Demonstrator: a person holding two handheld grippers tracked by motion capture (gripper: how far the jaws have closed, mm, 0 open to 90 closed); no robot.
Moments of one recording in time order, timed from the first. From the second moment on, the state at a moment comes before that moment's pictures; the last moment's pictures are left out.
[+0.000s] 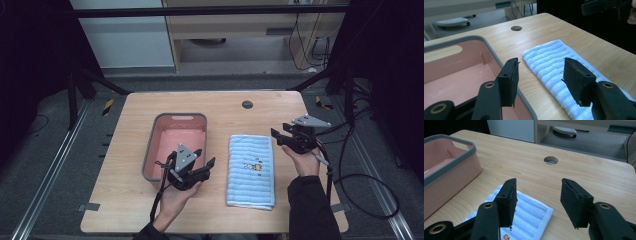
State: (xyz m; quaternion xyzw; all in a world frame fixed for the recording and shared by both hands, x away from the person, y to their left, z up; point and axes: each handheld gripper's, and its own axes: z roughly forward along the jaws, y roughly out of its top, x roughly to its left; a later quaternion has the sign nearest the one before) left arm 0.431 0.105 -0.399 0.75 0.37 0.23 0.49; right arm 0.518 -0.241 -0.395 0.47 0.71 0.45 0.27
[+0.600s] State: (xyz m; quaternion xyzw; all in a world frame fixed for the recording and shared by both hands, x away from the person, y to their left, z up) left arm 0.425 0.071 -0.419 0.78 0.35 0.20 0.48; right arm 0.528 -0.242 -0.417 0.48 0.72 0.44 0.26
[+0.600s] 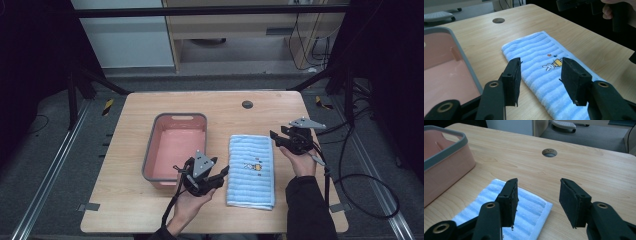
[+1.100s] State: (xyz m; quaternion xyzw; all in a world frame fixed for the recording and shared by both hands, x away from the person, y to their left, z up) left arm 0.422 0.054 -0.444 0.79 0.35 0.19 0.46; right arm 0.536 -0.242 -0.437 0.48 0.72 0.43 0.25
